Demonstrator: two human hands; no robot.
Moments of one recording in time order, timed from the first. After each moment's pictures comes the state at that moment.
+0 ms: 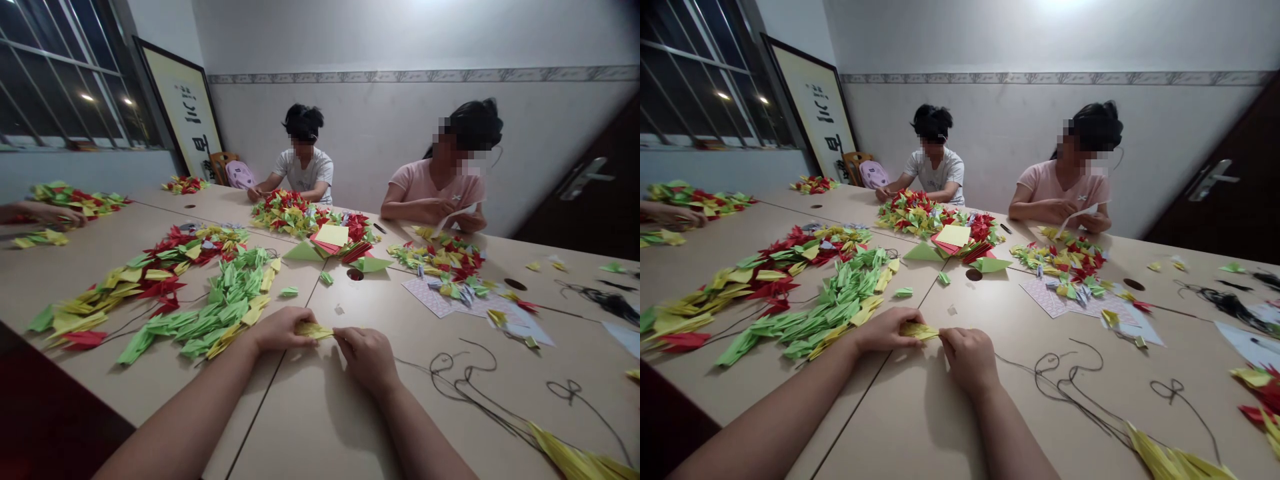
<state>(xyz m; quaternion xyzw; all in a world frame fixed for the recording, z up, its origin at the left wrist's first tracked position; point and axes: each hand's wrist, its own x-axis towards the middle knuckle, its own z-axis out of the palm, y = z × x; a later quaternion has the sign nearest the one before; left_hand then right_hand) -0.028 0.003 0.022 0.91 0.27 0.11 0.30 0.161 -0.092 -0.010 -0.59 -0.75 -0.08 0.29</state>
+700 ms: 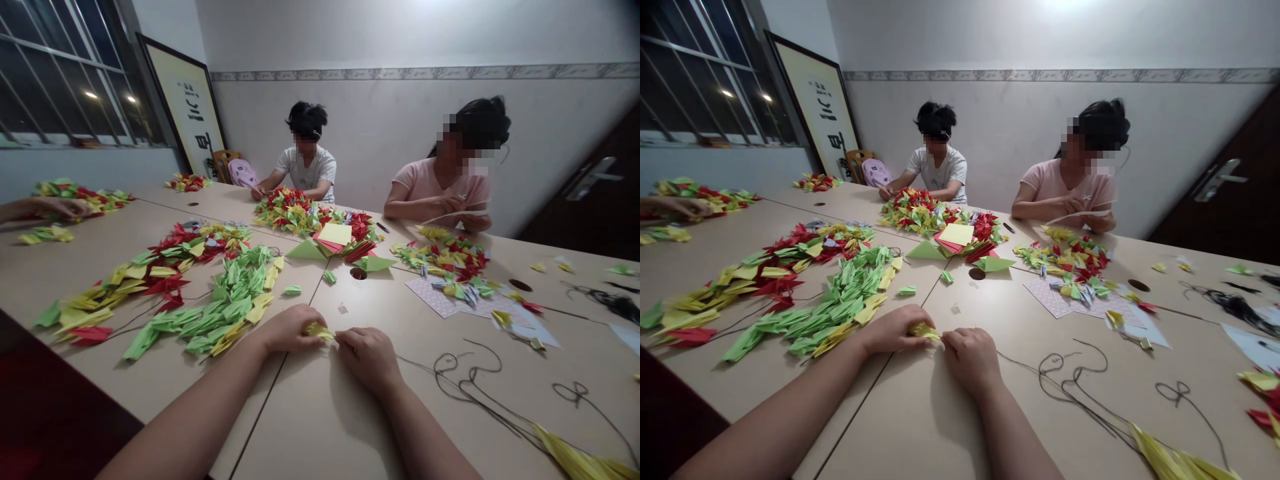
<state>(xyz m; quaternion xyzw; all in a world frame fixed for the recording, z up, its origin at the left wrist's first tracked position) -0.022 -0.002 0.021 0.94 0.22 0.13 0.23 0.159 -0.093 -0.003 -0.62 -0.76 -0.02 0.21</state>
